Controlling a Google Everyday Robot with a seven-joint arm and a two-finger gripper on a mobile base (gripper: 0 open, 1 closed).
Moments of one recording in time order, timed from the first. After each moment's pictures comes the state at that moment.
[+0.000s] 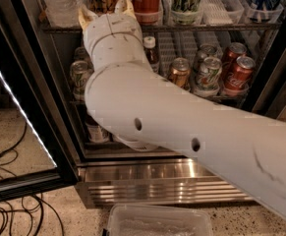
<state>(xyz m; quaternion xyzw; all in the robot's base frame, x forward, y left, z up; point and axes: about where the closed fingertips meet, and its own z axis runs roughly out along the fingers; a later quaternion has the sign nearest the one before) 0.578 0.059 1.072 -0.14 0.63 0.00 0.76</state>
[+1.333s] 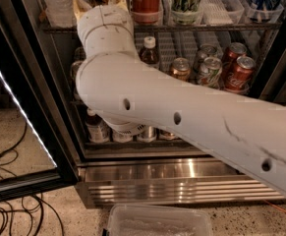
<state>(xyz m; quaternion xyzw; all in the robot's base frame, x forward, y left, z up) 0.606 0.073 1.079 -0.12 0.62 0.01 0.77</state>
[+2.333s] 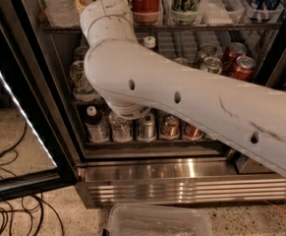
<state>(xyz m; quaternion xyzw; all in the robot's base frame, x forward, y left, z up) 0.636 0.076 1.079 -0.13 0.62 0.02 0.77</state>
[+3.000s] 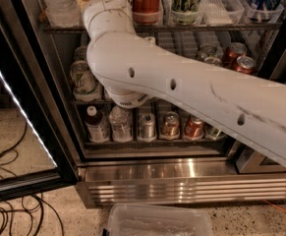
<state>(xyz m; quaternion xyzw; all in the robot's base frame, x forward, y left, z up) 0.661 0.078 1.080 -0.14 0.61 0.00 0.78</state>
